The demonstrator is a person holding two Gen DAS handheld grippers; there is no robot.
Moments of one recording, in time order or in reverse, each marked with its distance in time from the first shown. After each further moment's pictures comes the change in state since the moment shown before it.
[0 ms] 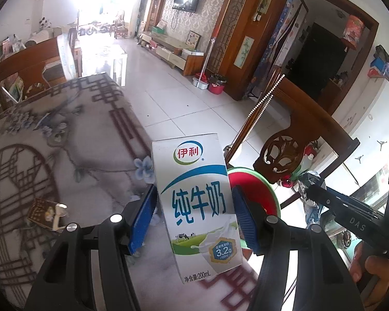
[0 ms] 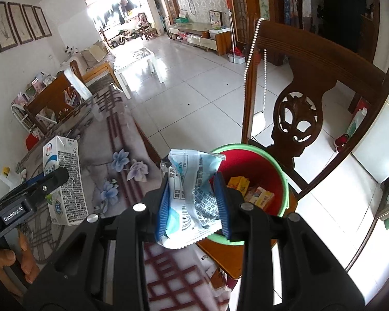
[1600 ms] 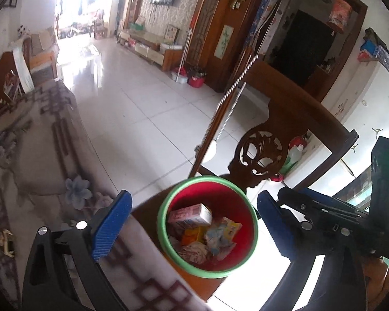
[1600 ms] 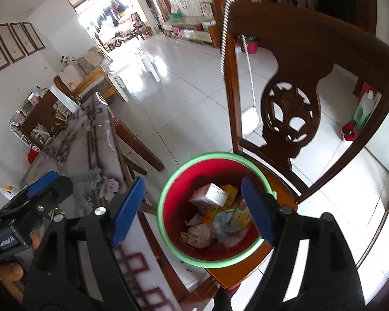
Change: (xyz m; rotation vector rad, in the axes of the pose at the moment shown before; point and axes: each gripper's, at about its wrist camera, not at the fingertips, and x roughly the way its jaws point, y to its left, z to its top) left arm 0.074 -0.095 0.025 0.074 0.018 -0.050; right arm 0.041 -0.079 0.033 0.073 0.027 0.060
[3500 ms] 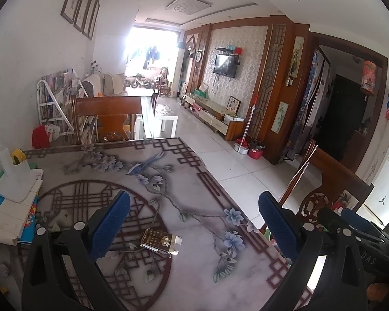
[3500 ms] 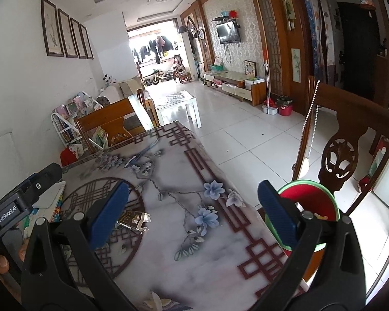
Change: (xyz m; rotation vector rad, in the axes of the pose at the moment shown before) left arm -0.262 0.195 -0.067 -0.132 -0.400 0.278; right arm -0.098 0.271 -0.105 -0.195 -0.313 0.078
